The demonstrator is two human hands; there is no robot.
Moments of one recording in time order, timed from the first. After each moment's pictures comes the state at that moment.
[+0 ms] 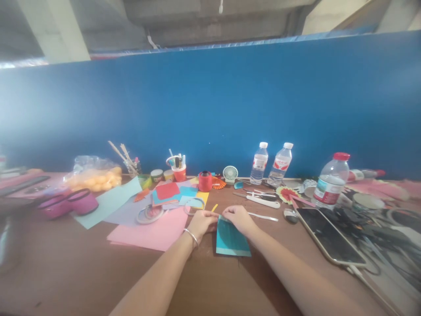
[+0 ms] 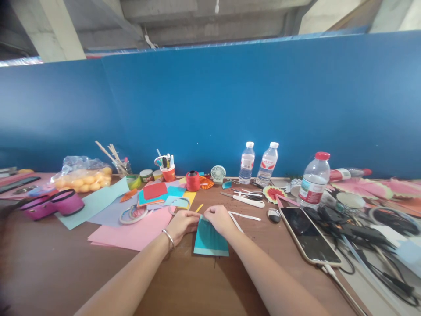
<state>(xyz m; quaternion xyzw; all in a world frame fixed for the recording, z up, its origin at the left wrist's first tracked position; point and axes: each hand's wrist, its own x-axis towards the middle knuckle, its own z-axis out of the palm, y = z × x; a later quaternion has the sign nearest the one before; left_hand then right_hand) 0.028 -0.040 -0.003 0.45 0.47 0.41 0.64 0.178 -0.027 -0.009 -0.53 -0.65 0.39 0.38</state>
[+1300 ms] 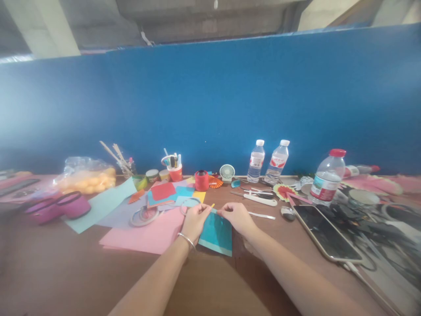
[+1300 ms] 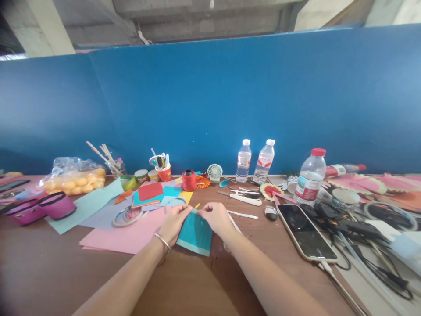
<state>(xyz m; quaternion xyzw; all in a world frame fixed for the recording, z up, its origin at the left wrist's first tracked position) 0.027 -0.038 -0.004 0.53 0.48 0.51 0.48 0.176 -0.038 0.012 -0.56 -0.63 0.36 0.40</state>
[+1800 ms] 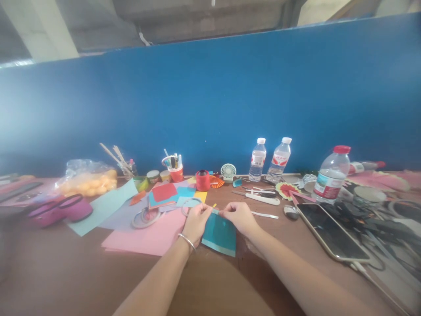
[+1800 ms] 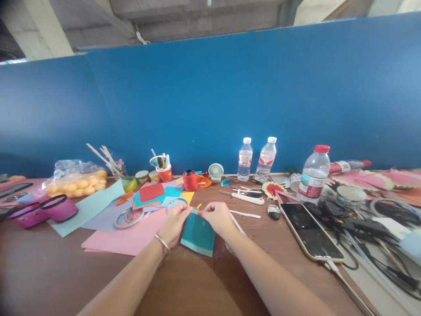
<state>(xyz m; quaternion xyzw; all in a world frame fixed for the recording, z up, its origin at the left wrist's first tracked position) 0.028 -0.042 0.005 0.52 0.46 0.51 0.51 0.174 -0.041 0.014 -0.57 -0.61 0.36 0.43</state>
